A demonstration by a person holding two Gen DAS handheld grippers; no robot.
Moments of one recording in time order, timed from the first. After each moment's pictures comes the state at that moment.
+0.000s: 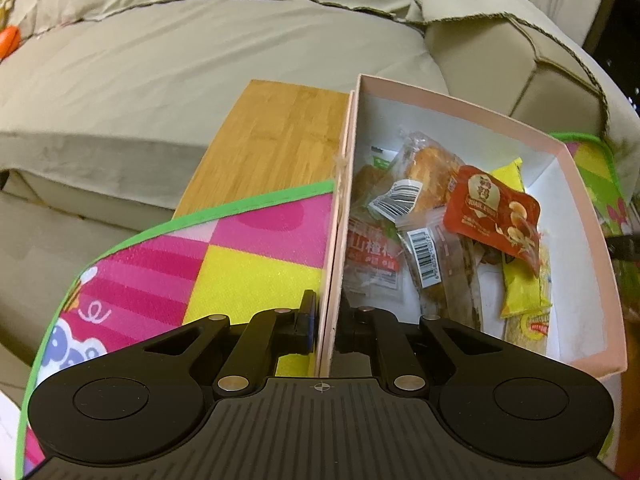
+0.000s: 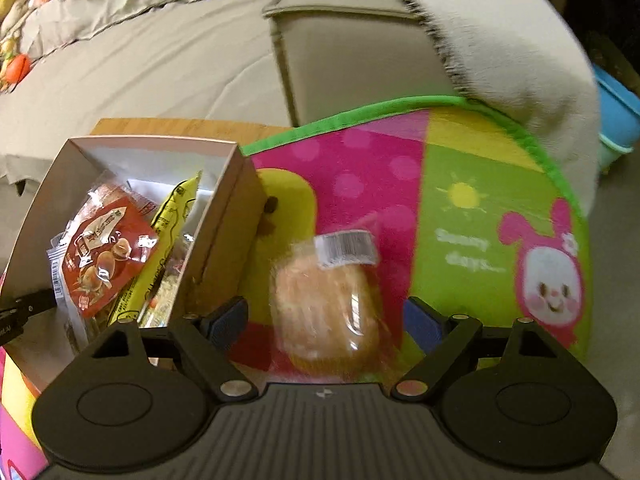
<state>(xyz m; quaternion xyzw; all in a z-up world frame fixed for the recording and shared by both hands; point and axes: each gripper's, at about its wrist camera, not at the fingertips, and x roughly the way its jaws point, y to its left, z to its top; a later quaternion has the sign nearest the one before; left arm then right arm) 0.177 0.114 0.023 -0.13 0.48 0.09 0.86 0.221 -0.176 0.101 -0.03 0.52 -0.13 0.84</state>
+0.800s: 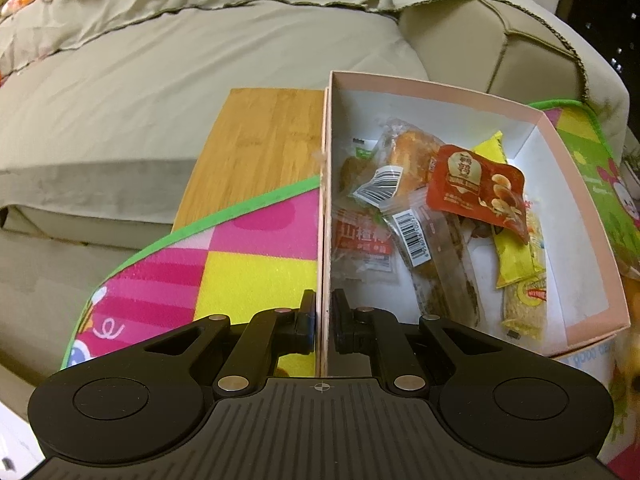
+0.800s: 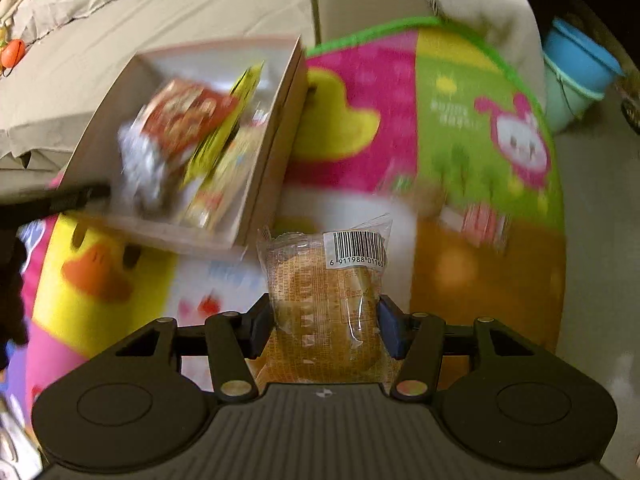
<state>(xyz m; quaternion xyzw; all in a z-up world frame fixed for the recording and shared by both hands) 0.171 0.108 0.030 -0.08 0.49 0.06 0.87 0.102 -0.088 0.113 0.03 0.55 -0.21 0.81</state>
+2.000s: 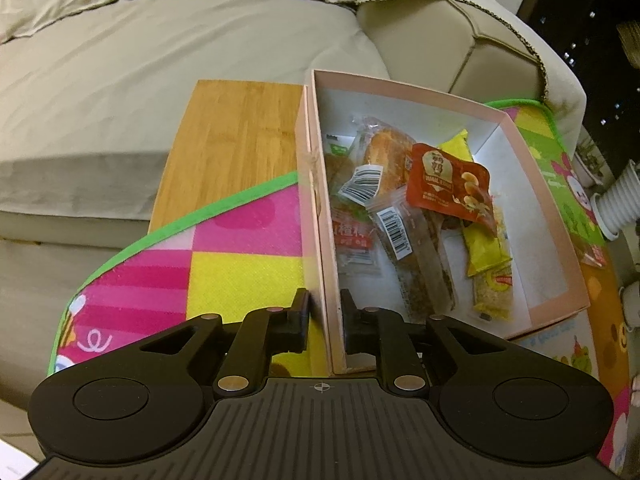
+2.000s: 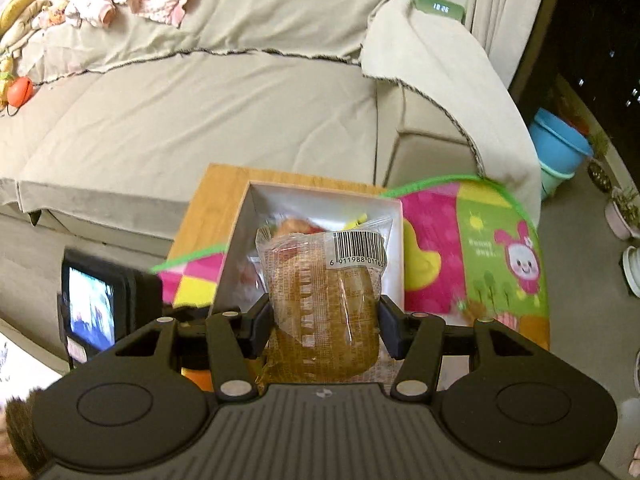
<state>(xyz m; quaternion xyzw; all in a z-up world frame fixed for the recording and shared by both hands) 0.170 0.135 0.034 -0.12 0.50 -0.02 0.86 0.198 0.064 0.206 -0.05 0.46 -0.29 0.84</state>
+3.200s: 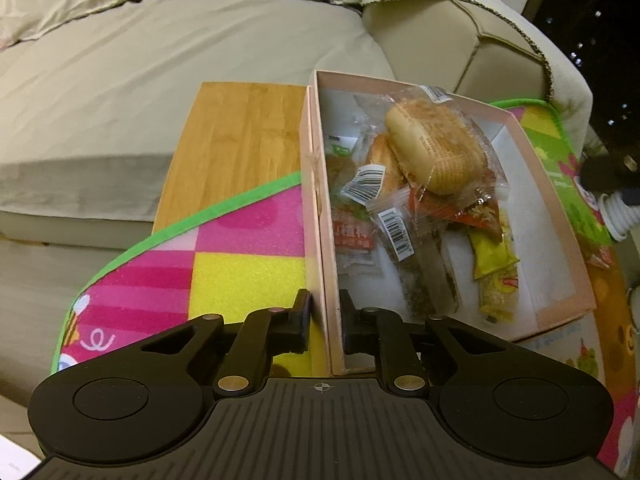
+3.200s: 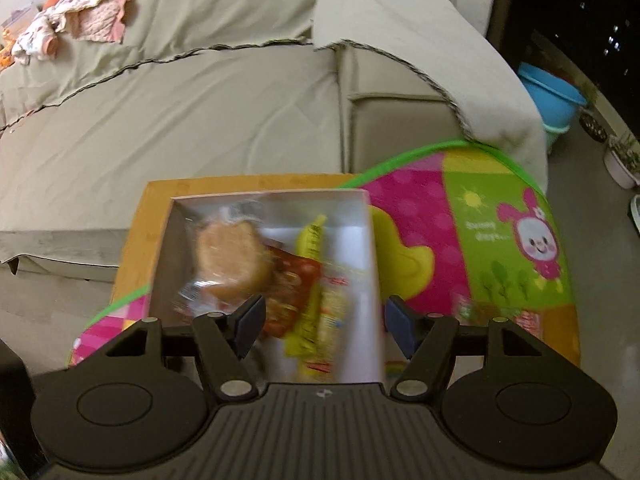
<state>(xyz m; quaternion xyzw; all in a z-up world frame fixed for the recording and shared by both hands) 0.172 0.129 0.035 -0.11 0.50 -0.01 0.86 0.211 -0.042 0.161 0.01 0.46 -0.32 0.83</state>
